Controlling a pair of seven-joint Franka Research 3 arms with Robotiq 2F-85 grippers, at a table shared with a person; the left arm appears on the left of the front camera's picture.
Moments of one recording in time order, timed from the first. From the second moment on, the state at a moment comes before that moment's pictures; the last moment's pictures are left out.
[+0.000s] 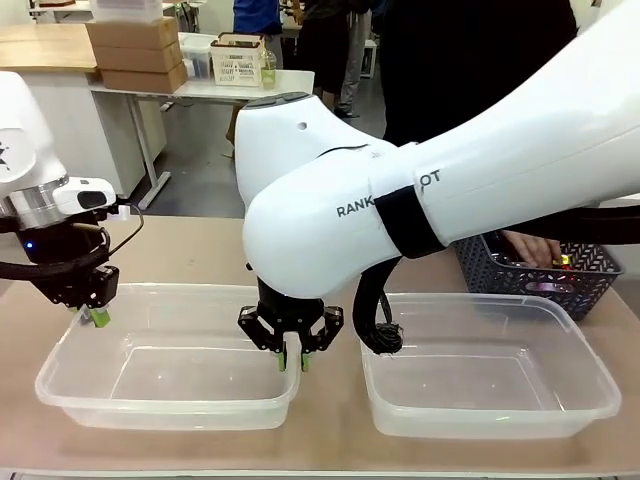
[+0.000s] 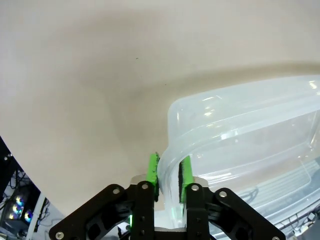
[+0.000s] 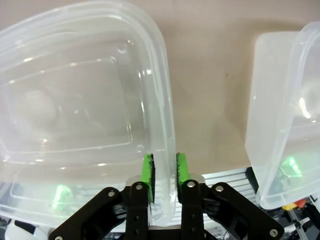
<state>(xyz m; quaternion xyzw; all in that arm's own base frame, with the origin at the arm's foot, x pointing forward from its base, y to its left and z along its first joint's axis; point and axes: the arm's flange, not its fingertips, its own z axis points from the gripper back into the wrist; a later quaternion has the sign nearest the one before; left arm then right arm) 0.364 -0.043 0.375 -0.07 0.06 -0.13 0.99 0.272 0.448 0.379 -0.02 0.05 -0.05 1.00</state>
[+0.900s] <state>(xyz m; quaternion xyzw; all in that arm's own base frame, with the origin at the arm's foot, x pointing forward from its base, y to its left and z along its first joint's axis) 0.321 -0.044 0.455 -0.07 0.01 -0.05 1.00 0.275 0.427 0.443 0.00 0.05 0.01 1.00</state>
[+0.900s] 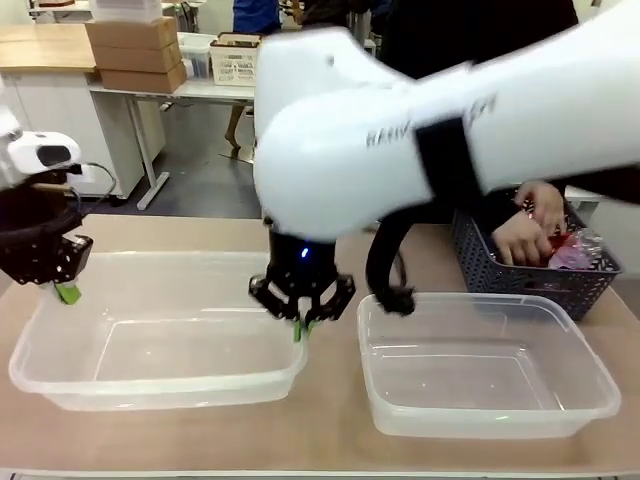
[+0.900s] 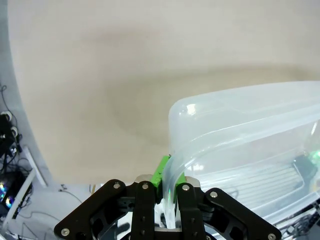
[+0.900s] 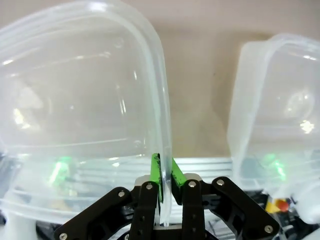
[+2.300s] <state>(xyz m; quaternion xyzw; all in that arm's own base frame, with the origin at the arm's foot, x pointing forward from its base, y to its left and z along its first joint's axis) 0.364 -0.165 0.508 -0.04 0.03 -0.12 0.99 0.334 0.317 0.483 0.03 0.14 0.06 0.99</state>
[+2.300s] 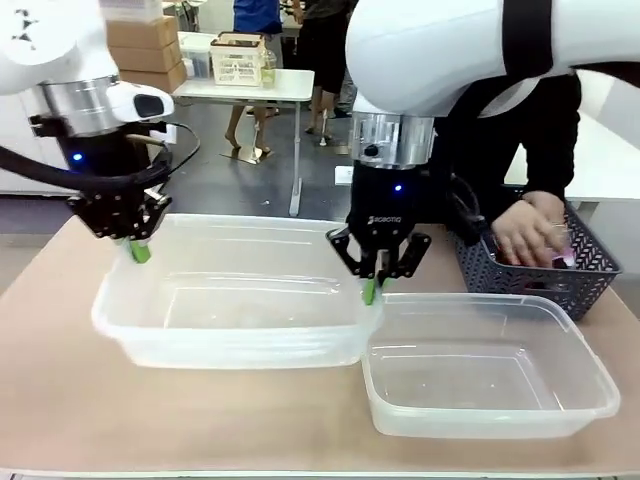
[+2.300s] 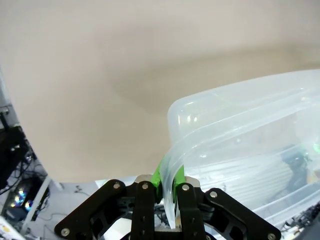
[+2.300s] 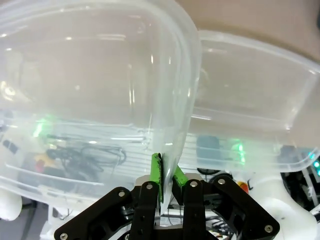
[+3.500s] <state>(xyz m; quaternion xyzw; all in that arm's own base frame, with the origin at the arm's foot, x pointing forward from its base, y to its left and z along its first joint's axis) 0.419 -0.244 0.499 -0.05 0.09 -0.13 0.99 0.345 0.229 0.483 0.06 0.14 0.05 0.99</state>
